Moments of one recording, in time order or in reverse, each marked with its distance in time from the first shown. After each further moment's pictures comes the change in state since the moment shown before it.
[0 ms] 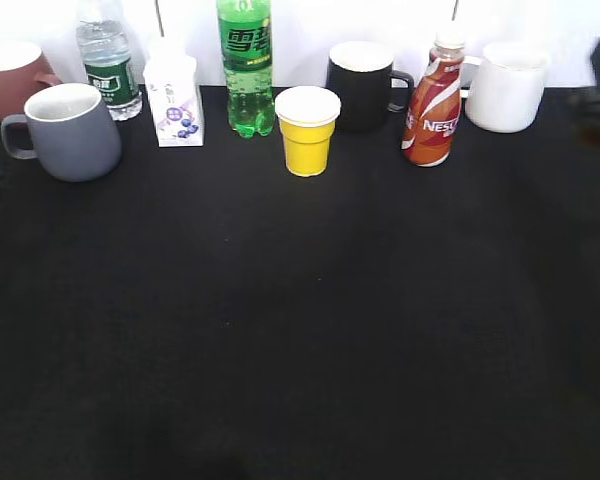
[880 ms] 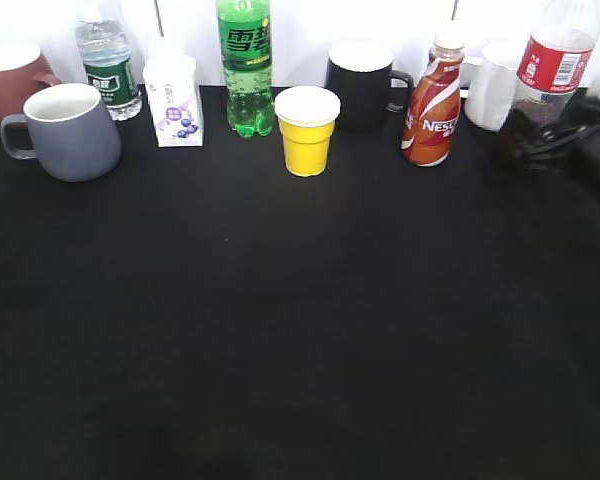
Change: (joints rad) left arm -0.085 -0.357 -0.037 0.000 0.659 -0.006; right arm -0.156 0.403 -0.220 -0.388 0.012 0.146
